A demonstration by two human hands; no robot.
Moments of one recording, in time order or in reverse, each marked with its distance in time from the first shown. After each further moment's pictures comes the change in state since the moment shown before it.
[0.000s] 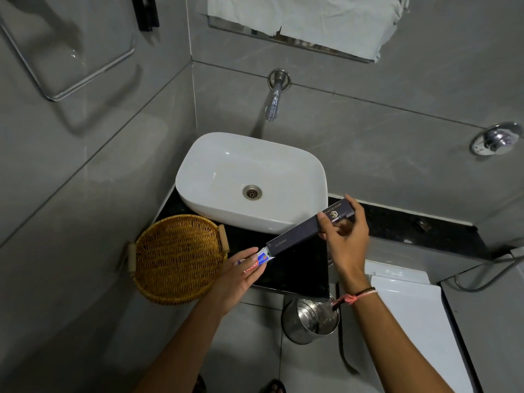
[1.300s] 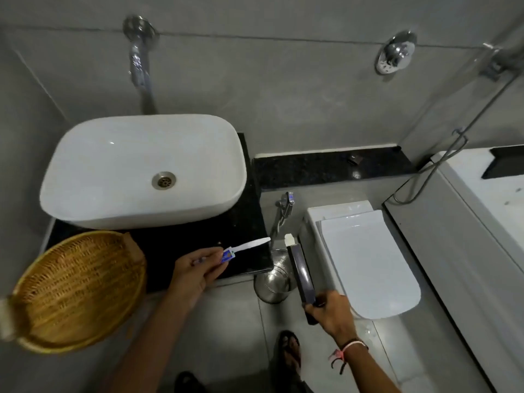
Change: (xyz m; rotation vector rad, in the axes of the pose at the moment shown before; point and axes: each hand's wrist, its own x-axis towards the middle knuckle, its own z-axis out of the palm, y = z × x) left_hand 0.039 -0.060 0.046 0.531 0.155 -0.077; right_hand -0.119 0.186 -0.162 -0.796 -0.202 0.683
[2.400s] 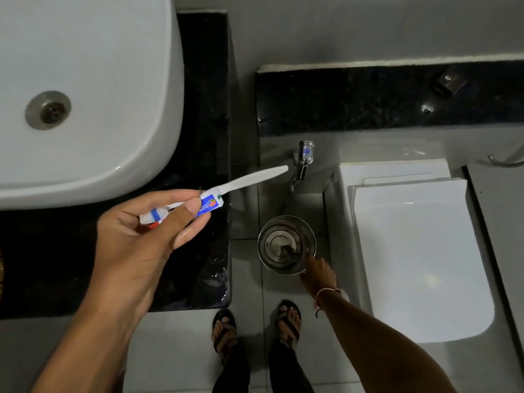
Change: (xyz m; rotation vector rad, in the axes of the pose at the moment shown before) left_hand 0.096 -0.027 0.109 0.202 0.181 0.350; right_hand 0.285 0.099 0.141 -0.363 -0.339 -0.149
